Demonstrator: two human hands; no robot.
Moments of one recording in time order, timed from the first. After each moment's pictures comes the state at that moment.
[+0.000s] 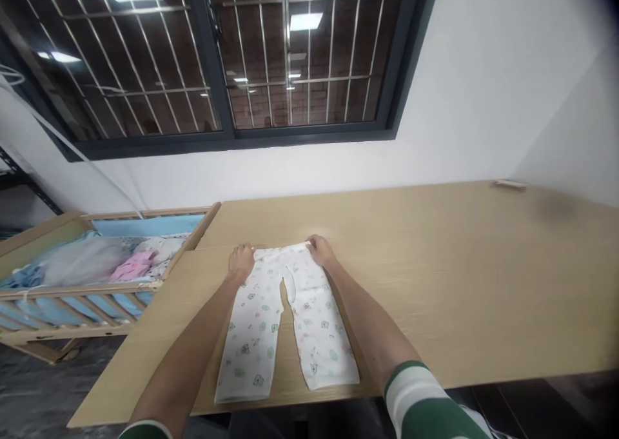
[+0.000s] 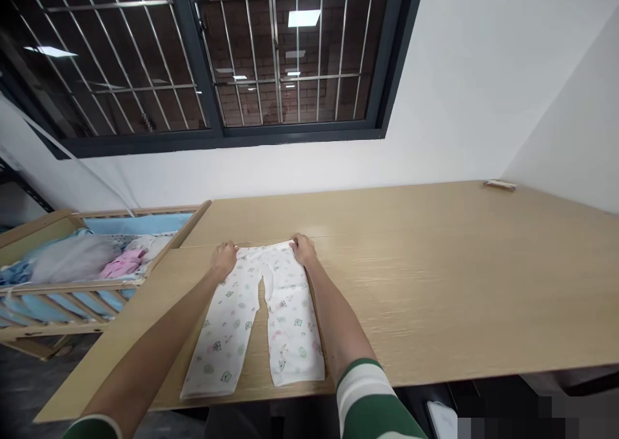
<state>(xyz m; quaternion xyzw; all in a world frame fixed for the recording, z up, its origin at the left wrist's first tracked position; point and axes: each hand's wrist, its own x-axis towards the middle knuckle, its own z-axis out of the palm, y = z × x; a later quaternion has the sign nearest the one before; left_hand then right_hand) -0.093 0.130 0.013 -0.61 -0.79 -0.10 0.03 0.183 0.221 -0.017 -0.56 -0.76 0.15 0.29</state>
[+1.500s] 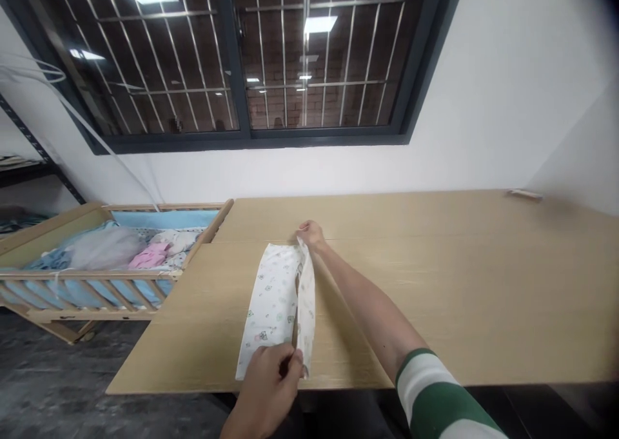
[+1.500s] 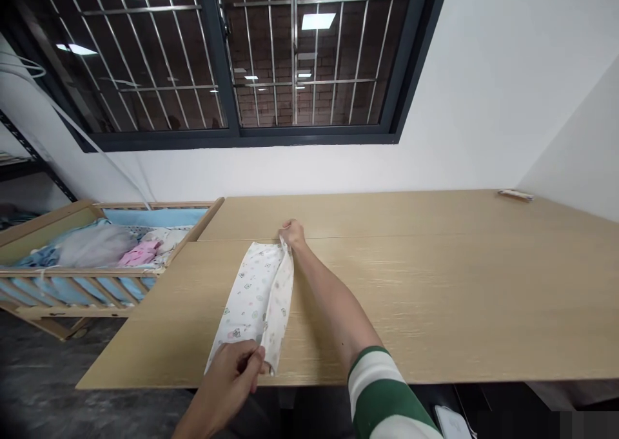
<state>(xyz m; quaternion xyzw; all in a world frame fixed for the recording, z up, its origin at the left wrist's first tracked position) 0.002 -0.147 0.064 -0.64 -0.64 -0.29 -0.30 0.097 0.209 0.048 -0.58 -0.67 0.29 0.37</state>
